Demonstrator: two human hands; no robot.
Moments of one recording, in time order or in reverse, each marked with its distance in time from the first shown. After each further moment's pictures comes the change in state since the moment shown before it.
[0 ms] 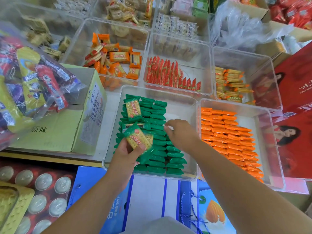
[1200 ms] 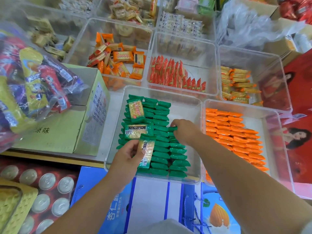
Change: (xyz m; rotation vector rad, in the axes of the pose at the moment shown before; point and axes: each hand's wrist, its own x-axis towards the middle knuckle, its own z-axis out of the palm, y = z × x) left_hand 0.005 -0.003 -0.011 0.351 -0.016 0.159; right_hand 0.034 0.017 0.002 -0.073 -0.196 0.084
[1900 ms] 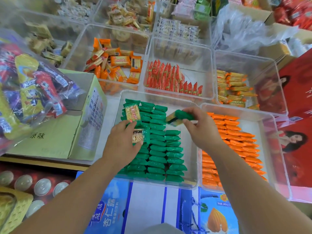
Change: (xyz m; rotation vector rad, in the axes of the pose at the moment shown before) left_hand 0.051 0.038 -0.014 0.995 0.056 0.273; right_hand -0.062 0.008 -0.050 0.585 0.470 -0.138
